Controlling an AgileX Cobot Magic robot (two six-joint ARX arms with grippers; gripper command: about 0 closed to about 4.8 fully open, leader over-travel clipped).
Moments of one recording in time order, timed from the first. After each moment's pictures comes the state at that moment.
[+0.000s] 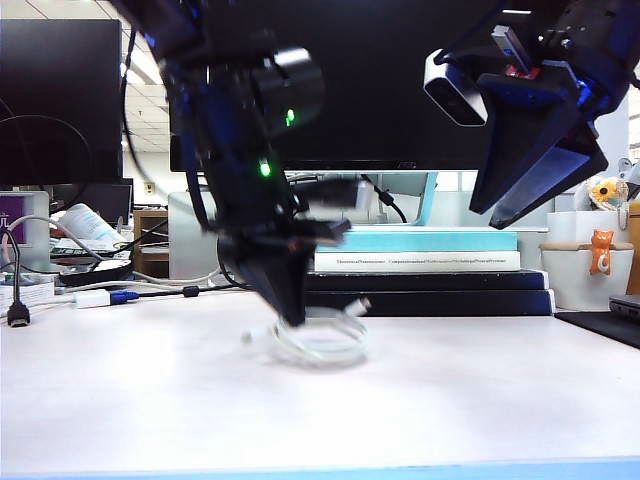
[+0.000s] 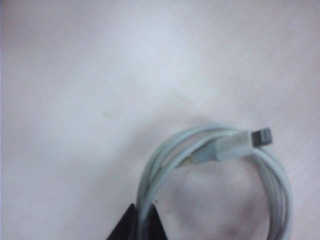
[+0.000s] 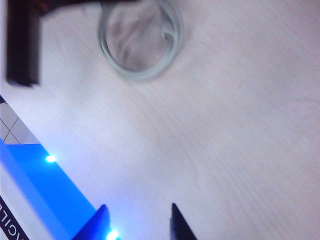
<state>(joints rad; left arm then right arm) -0.69 1.90 1.34 -0.55 0.01 0.22 0.34 1.45 1.15 -0.94 -0.49 -0.30</state>
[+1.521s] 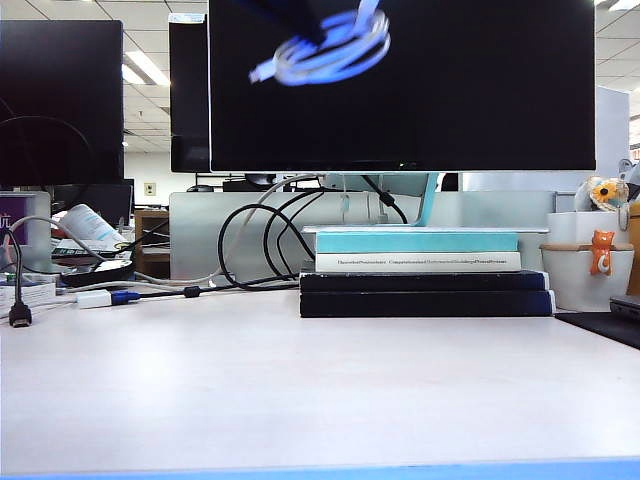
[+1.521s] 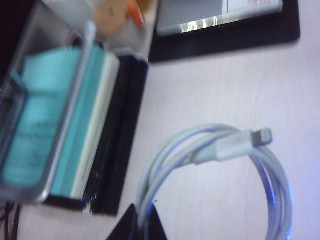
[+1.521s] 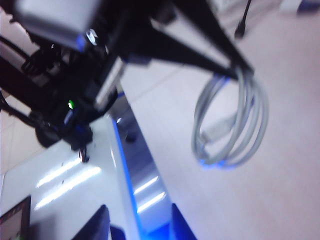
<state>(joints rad) -0.71 1.39 1.32 -0.54 0.26 0.76 0.33 1.07 1.16 -0.82 -0.95 -0.22</state>
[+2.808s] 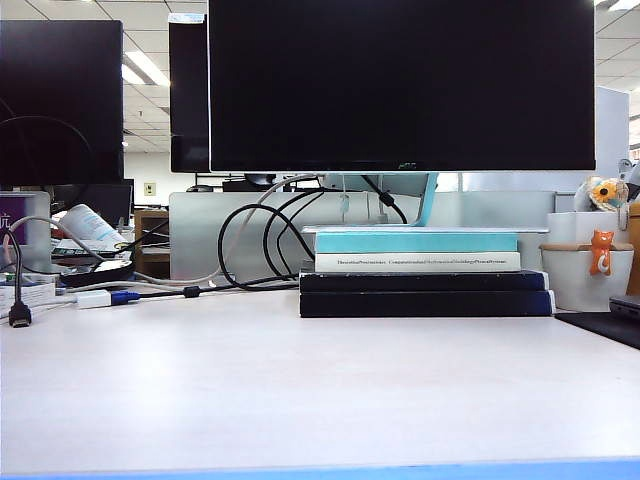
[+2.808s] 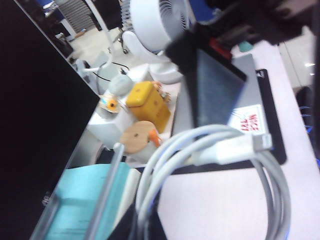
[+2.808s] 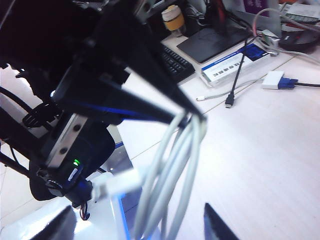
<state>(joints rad) -0.74 1.30 1.31 -0.27 0.44 0.65 0.33 1.01 1.16 -0.54 -0.95 0.03</state>
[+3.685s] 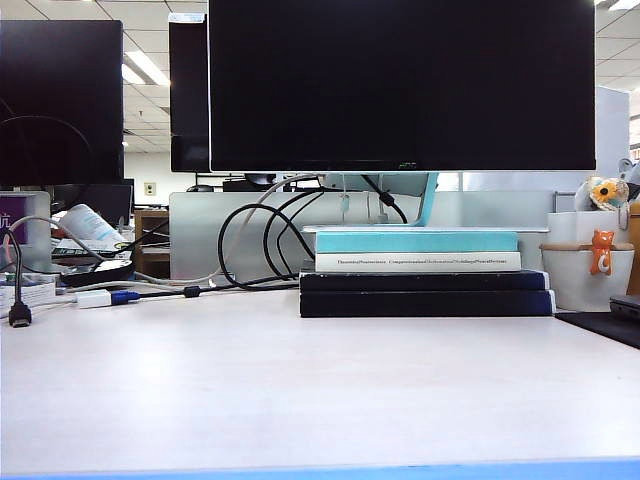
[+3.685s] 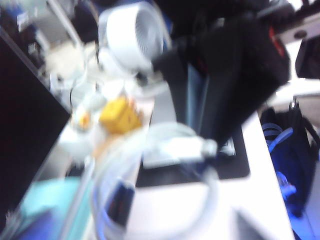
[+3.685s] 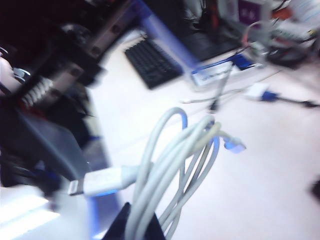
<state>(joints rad) -0.74 1.27 1.31 -0.31 0.56 0.59 0.33 1.01 1.16 -0.55 -0.91 -0.12</state>
